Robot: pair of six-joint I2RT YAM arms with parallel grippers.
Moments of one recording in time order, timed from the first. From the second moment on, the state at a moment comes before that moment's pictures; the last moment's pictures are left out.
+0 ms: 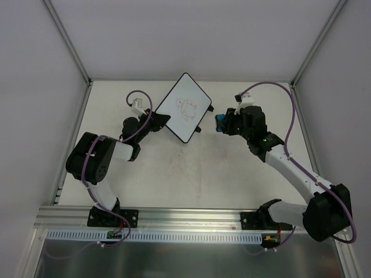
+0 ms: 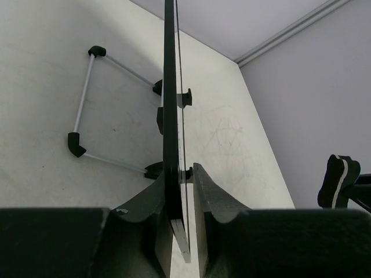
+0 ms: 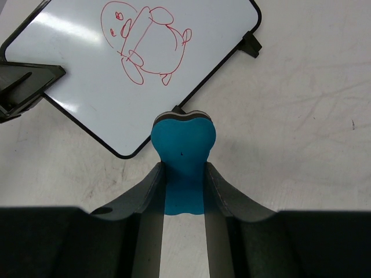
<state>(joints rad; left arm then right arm) -0.30 1.74 0.60 1.10 0.28 -0.84 0.46 1.21 0.87 -0.09 -0.04 0.31</state>
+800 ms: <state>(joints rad) -0.30 1.75 0.53 1.14 0.28 -0.83 0.46 1.22 0.87 -0.09 -0.04 0.32</state>
